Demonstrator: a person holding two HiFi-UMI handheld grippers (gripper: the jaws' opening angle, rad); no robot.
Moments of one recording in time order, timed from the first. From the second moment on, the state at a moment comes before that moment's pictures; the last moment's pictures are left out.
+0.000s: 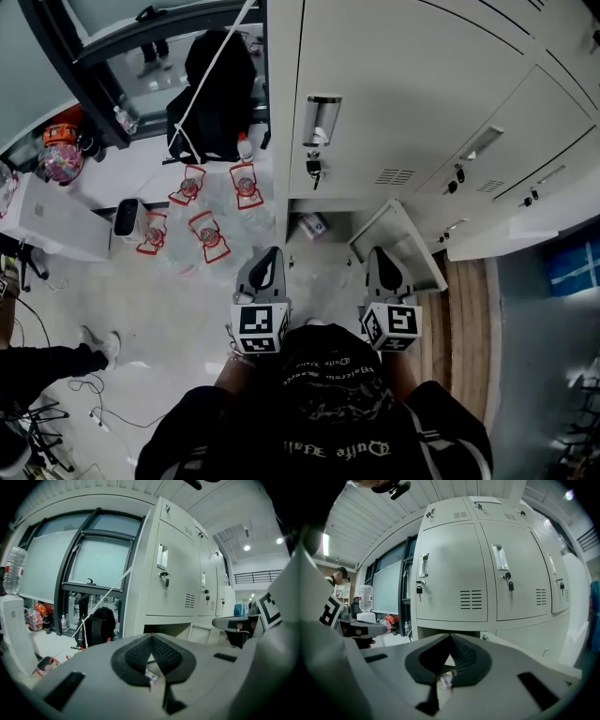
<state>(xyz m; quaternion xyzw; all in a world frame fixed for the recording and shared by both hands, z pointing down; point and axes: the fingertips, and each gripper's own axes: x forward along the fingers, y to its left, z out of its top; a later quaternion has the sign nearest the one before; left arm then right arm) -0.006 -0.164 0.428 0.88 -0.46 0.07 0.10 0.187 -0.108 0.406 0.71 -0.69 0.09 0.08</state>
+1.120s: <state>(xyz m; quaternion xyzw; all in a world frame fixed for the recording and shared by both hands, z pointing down) 0.006 -0.152 0.437 0.88 -0.46 0.09 0.10 0.189 -0.103 0.414 0.70 -0.70 0.08 0.10</state>
